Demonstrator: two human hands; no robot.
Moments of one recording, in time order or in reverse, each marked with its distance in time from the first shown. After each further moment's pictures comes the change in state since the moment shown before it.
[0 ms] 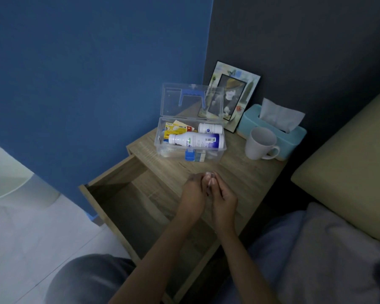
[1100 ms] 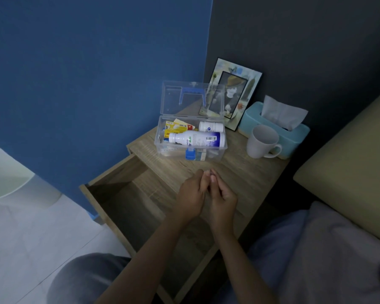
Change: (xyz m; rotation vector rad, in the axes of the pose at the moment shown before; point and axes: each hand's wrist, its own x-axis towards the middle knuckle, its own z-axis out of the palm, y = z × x) left_hand 0.000 -0.007 -0.006 0.007 -0.062 0.059; right_hand -0.006 -0.011 0.008 0.103 0.069 0.015
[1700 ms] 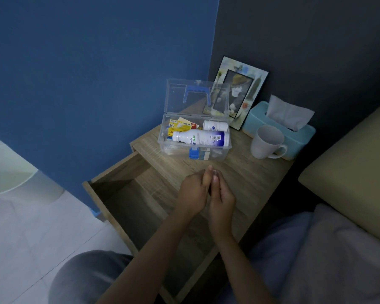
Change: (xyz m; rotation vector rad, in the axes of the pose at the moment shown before) left_hand 0.008 -0.003 0.000 -0.001 0.065 -0.034; right_hand -0.008 -0.003 0.007 -0.096 -0.061 -0.077
